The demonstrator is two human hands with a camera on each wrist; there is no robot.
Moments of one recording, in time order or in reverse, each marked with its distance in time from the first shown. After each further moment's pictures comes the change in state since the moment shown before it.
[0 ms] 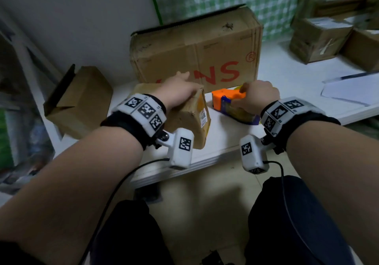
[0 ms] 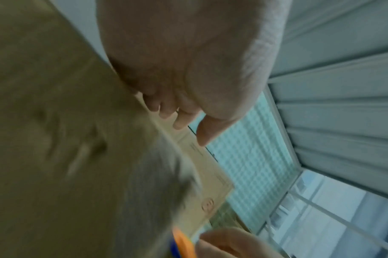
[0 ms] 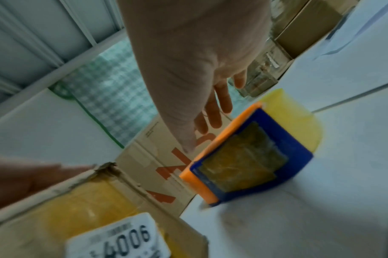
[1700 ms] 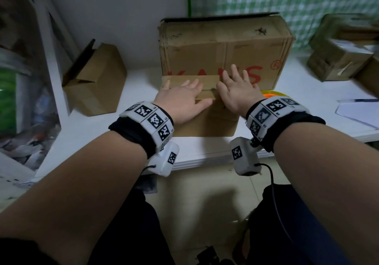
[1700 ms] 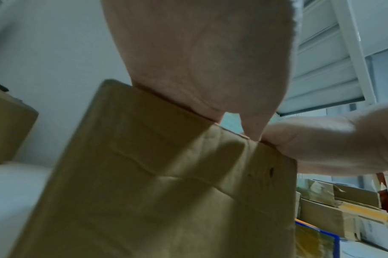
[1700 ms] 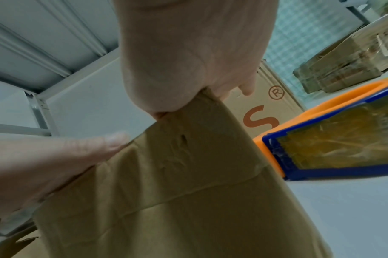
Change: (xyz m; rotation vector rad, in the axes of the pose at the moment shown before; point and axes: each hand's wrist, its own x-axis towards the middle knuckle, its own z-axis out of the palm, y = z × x) left_hand -0.027 -0.074 -0.009 0.600 -0.013 0.251; right_hand -0.003 -0.089 0.018 -0.060 -0.121 -0.237
